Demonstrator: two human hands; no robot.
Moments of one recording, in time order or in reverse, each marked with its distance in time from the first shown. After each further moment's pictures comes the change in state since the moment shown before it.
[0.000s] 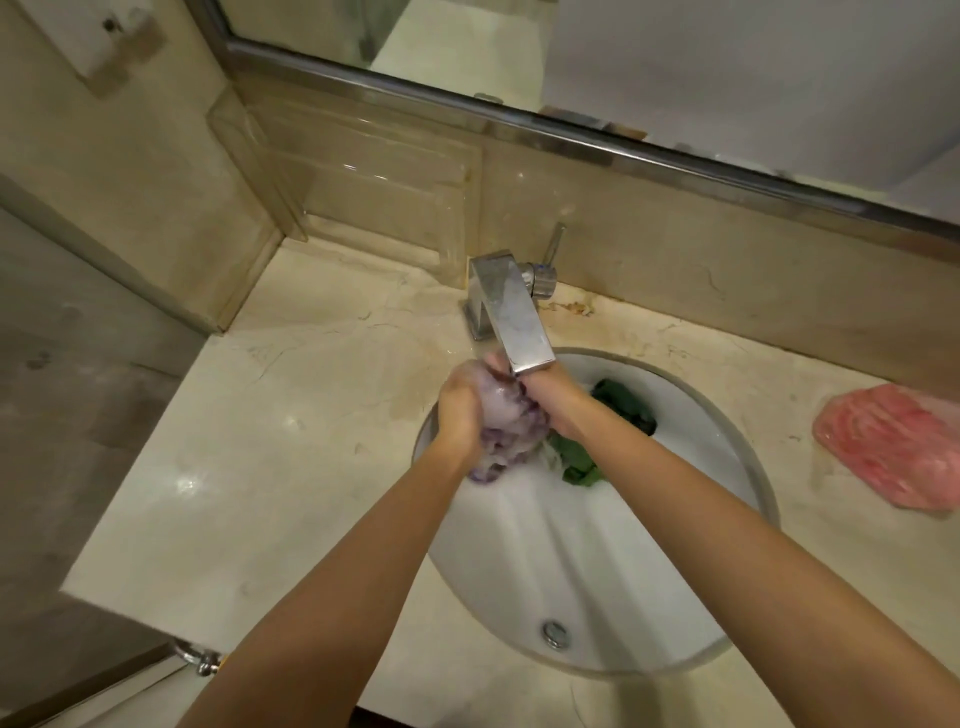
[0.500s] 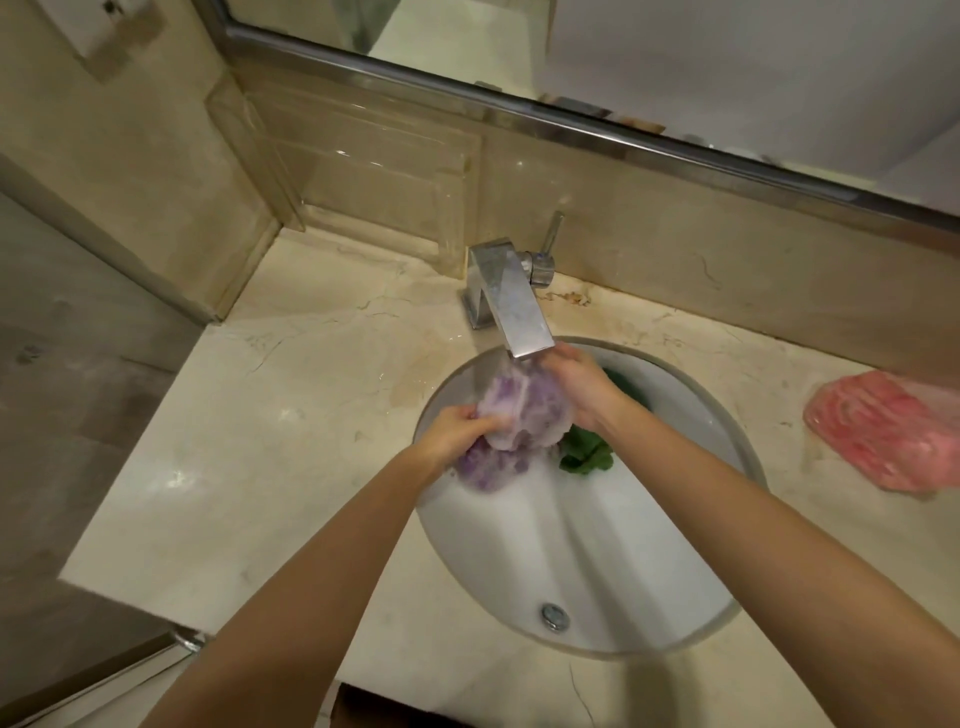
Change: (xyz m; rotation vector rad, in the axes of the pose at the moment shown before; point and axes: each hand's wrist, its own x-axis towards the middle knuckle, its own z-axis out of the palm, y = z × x) left_hand 0.008 -0.031 -0.051 0.552 -0.283 -0.050; right_hand -0.011 0.007 -0.025 0.159 -0.009 -0.129
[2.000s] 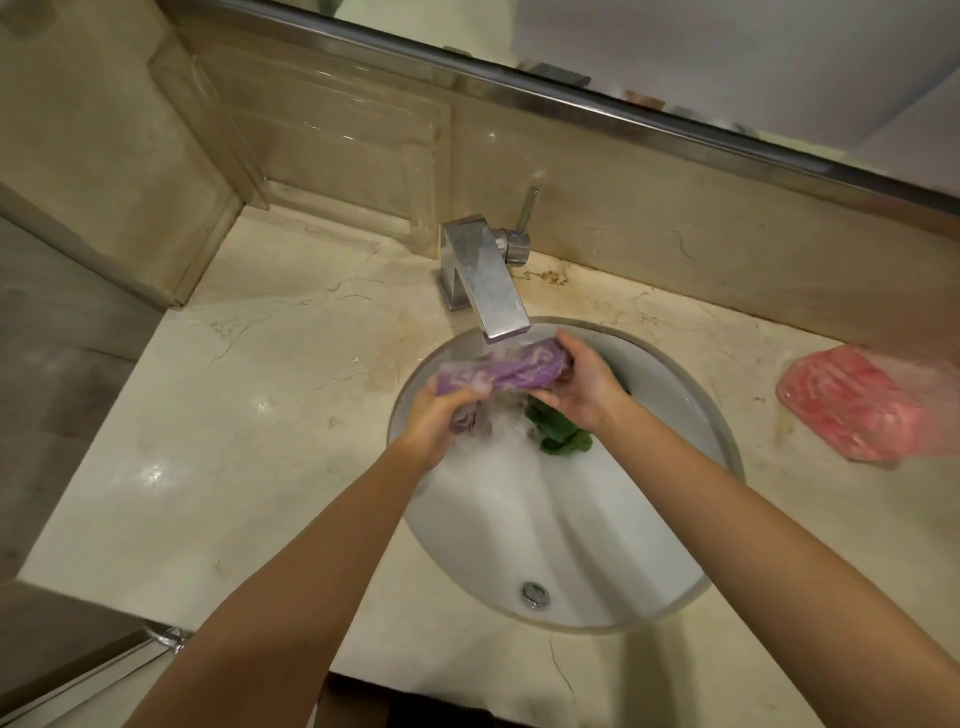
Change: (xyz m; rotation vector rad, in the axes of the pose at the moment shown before) left_hand 0.012 -0.011 0.016 -0.440 0.022 0.175; right_hand -0.011 0.014 -0.023 0.448 0.168 0.244
